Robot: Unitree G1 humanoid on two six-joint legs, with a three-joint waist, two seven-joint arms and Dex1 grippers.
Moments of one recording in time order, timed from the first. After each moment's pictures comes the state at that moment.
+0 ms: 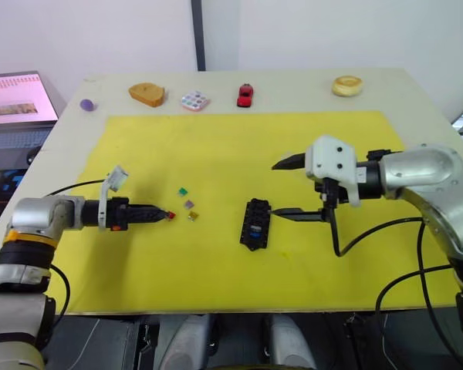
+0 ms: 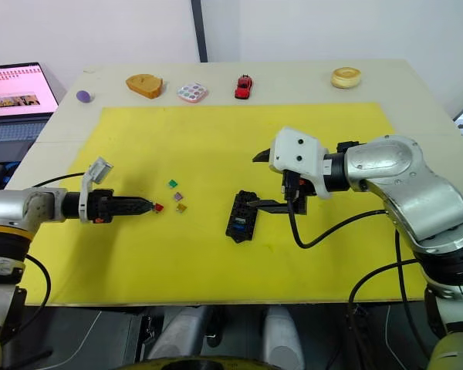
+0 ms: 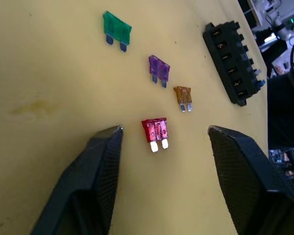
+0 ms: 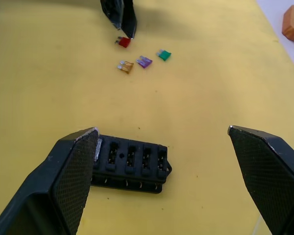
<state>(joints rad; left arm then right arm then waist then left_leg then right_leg) -0.60 0.80 -0.09 0.47 -0.52 0.93 -1.40 -0.65 -0.93 0.15 -0.49 0.44 0.72 1.05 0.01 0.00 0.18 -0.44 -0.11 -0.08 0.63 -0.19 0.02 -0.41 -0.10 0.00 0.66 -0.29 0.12</state>
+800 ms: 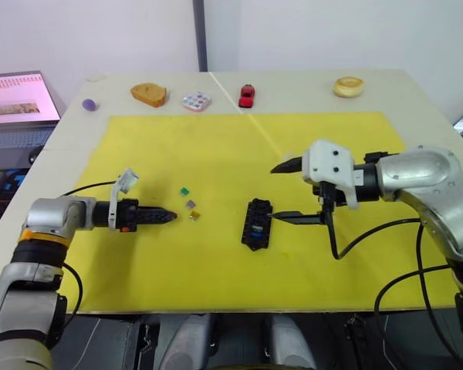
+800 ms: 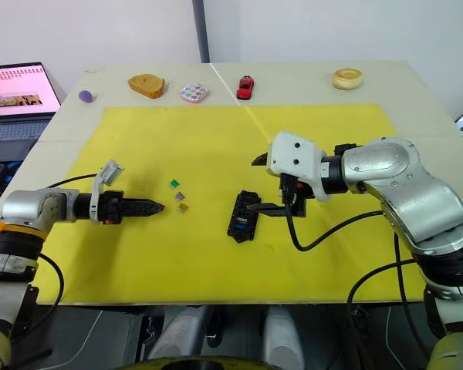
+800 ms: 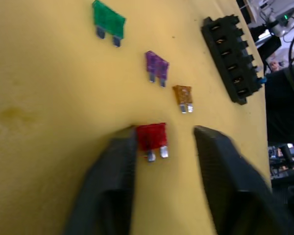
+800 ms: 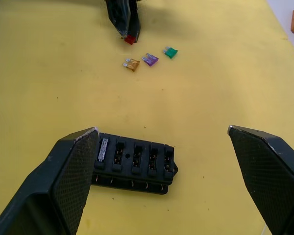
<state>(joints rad) -0.61 0.74 -0.09 0.49 -0.48 0.93 -1.40 -0.65 -0.94 0.15 -0.50 0.41 0.74 1.07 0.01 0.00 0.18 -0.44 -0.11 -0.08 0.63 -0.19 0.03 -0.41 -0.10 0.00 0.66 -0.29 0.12</state>
